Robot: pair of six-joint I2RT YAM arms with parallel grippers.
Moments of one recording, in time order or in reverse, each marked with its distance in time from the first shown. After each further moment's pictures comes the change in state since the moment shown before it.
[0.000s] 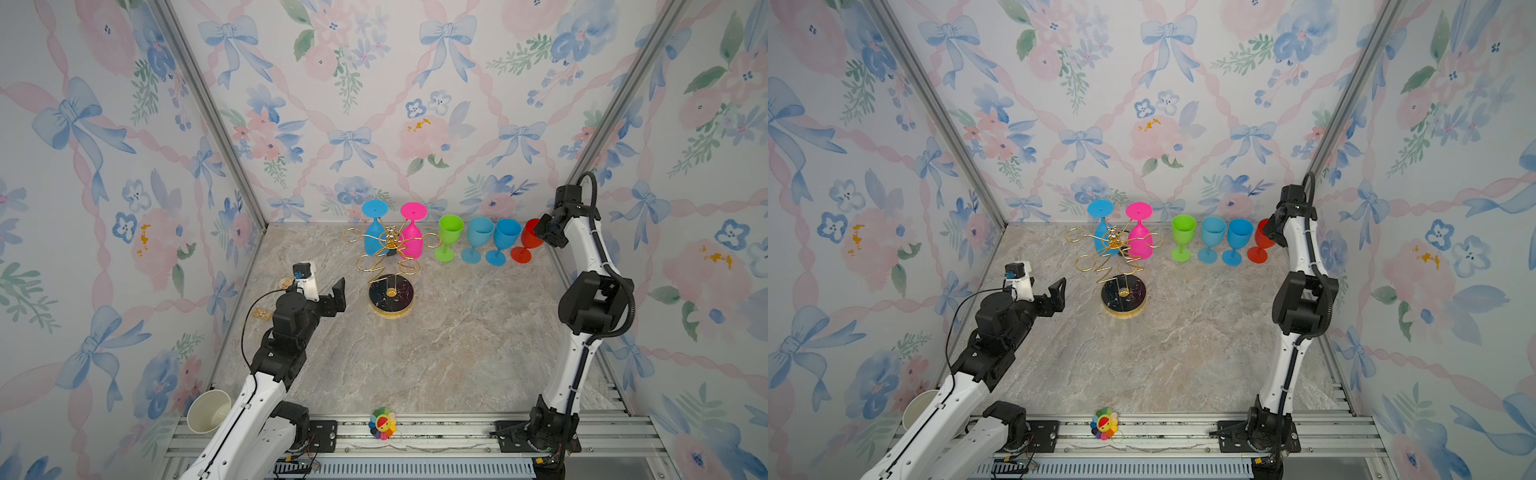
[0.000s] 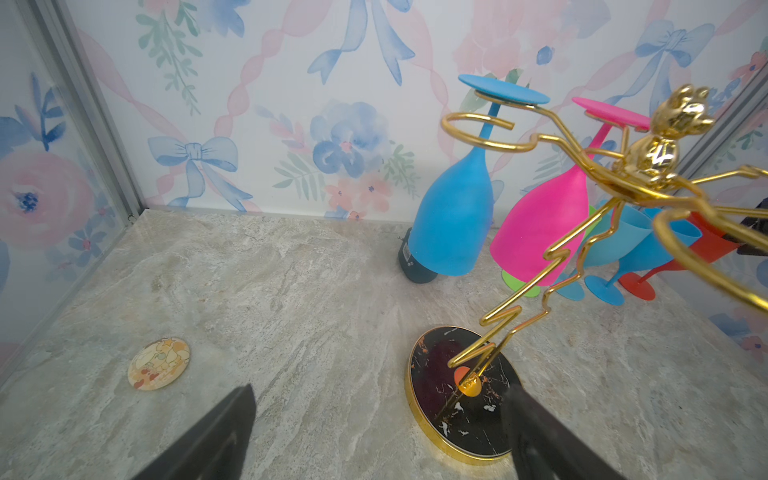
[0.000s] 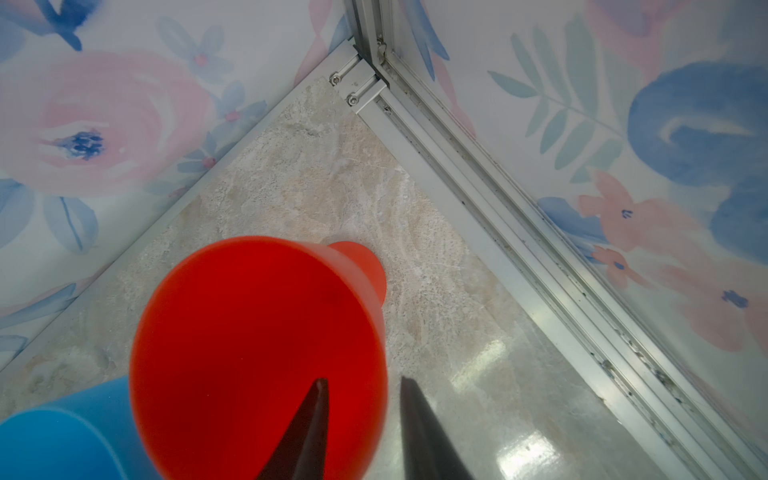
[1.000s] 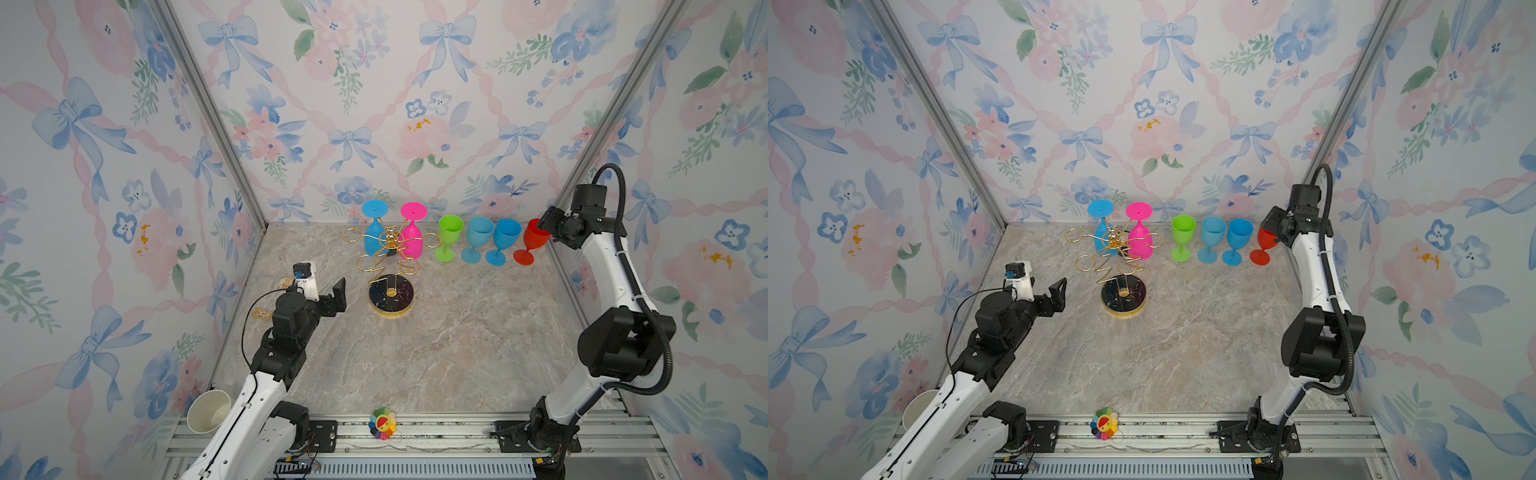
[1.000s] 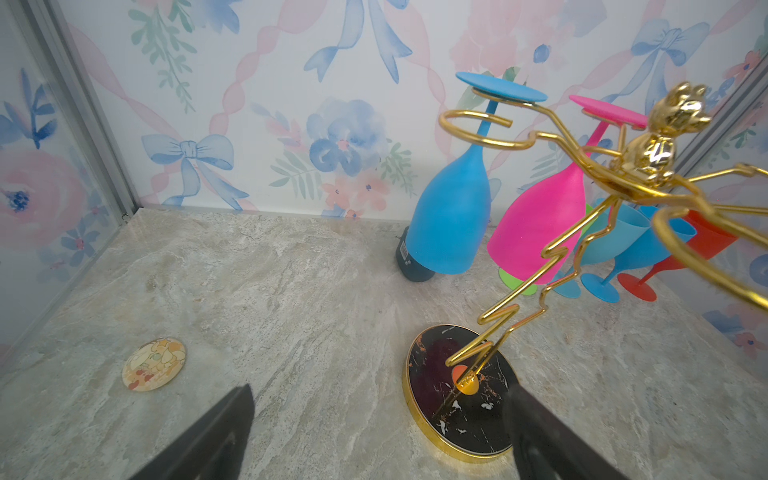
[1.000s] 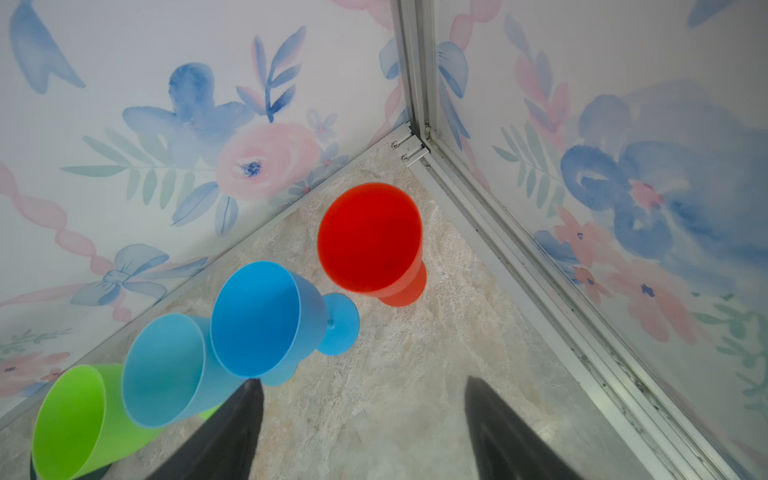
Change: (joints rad) left arm 0.012 0.005 0.000 0.001 0.023 0.000; right arm 0.041 -0.523 -0.491 0.254 -0.053 -0.059
